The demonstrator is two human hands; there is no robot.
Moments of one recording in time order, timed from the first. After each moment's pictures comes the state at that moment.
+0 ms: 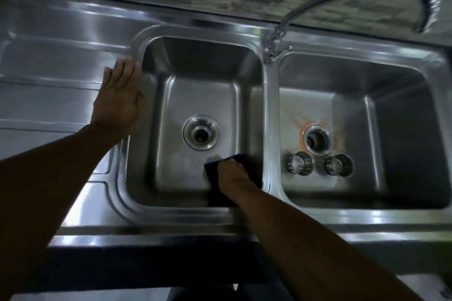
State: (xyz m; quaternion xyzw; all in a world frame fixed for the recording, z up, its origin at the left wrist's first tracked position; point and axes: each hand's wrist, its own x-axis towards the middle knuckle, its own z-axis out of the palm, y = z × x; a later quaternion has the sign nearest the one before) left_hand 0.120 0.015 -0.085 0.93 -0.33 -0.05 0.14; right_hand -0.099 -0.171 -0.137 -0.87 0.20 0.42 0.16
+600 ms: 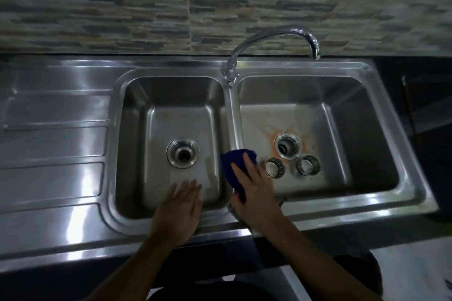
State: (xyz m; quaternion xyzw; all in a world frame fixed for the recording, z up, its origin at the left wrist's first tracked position) left_hand -0.114 -0.031 -0.064 0.89 -0.34 -0.25 0.14; right_hand -0.217 -0.220 -0.022 -0.95 0.23 0.07 0.23
